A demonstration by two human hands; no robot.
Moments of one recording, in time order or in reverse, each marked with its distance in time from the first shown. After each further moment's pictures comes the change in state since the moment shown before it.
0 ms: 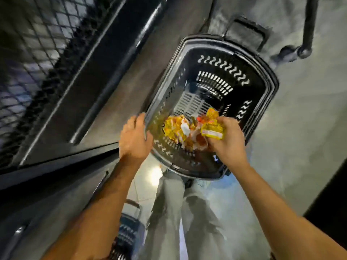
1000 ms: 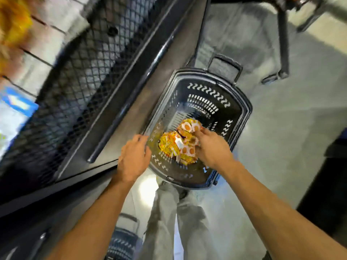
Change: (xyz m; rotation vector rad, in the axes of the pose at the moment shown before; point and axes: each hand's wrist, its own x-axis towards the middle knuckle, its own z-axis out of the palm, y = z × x) left_hand -0.010 0.039 -0.076 -0.006 -0.142 0.063; right_hand 0.026 -0.077 -0.049 -0.662 -0.446 -0.128
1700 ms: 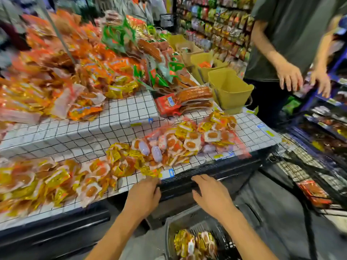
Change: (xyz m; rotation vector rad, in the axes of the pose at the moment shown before) left_hand -0.229 0.097 -0.287 -0.084 0.558 -0.296; right_hand -0.158 -0.165 -0.324 -0.262 0.241 -0.732
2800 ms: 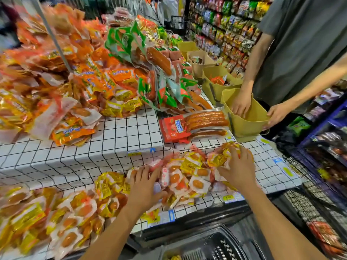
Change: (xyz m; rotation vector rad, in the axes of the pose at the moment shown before) left_hand 0.168 -0.060 0.012 0.093 0.057 -0.092; right_hand 0.214 0.120 -0.057 -0.044 0.329 0.287
